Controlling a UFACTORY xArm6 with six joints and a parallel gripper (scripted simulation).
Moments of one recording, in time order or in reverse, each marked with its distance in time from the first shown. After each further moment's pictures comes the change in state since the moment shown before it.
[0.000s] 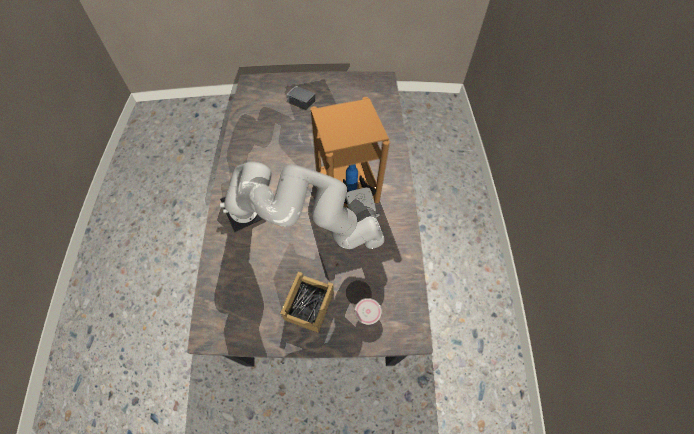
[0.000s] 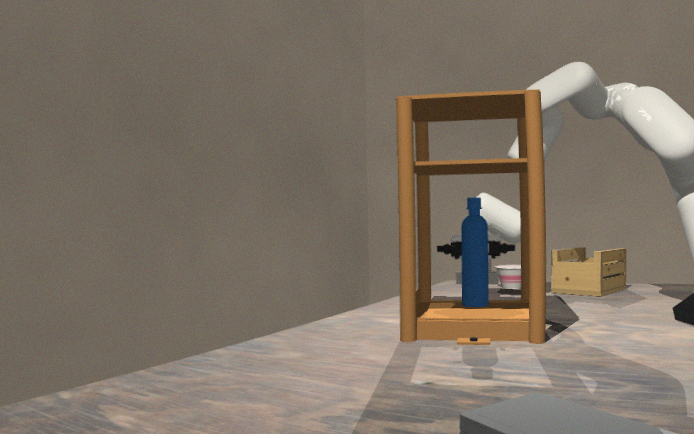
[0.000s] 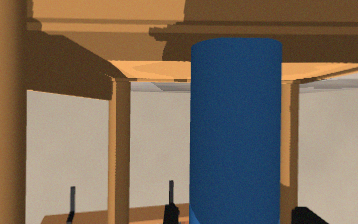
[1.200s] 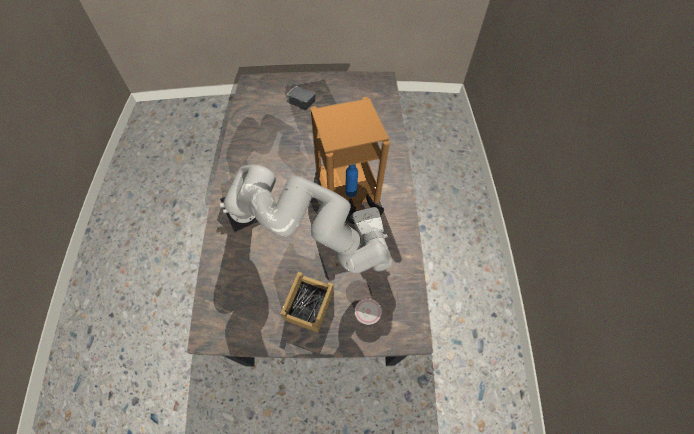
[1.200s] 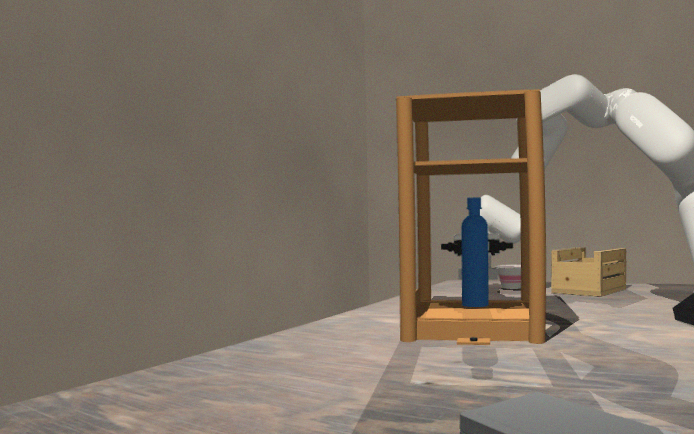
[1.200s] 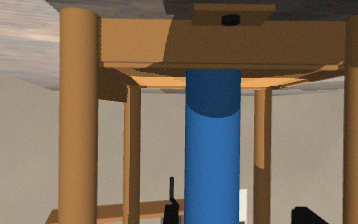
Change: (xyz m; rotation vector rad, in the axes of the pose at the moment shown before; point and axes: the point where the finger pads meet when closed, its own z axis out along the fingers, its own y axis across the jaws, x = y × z) arm 0.000 0.000 -0.092 0.001 0.000 0.000
